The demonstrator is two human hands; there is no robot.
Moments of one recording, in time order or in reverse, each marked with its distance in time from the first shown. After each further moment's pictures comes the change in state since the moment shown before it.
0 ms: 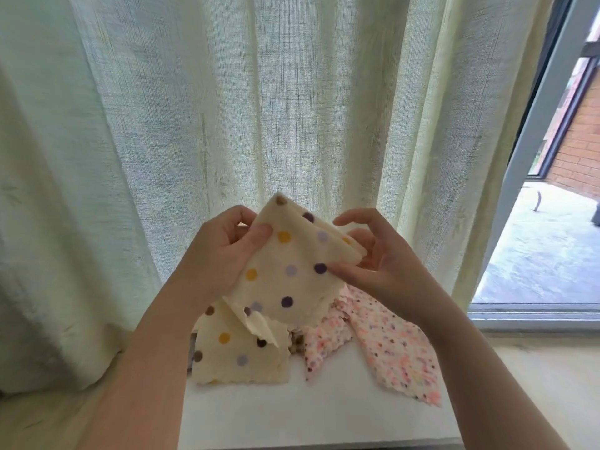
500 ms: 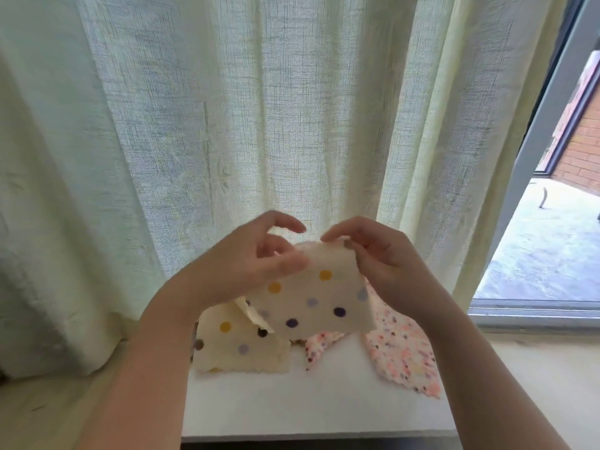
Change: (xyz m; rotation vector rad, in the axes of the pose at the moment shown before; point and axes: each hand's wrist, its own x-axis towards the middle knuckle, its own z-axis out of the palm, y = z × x) left_hand -0.004 -0.001 0.004 0.217 -0.403 0.003; right_hand 0.002 0.006 0.006 -0.057 0.012 -0.115
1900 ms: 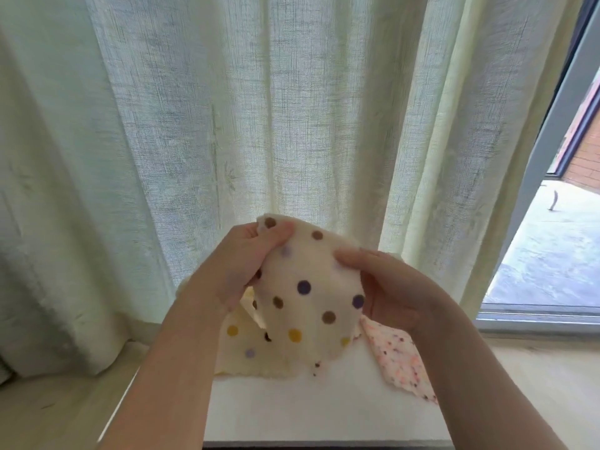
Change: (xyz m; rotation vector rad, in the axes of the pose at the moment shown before) left_hand 0.013 -0.006 0.007 -0.429 0.289 -0.273; right_hand 0.007 0.015 0.008 0.775 -0.087 0.713
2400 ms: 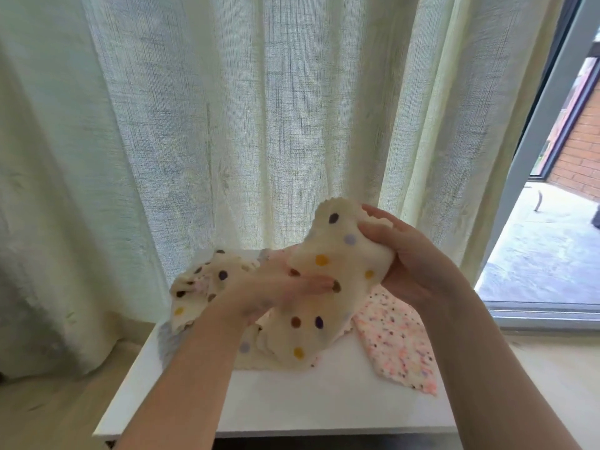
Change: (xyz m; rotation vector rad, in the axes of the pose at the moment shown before) left_hand 0.007 -0.035 0.022 0.065 -0.435 -0.031; right_hand -0.013 -0.025 -0.007 0.144 0.118 -0.275
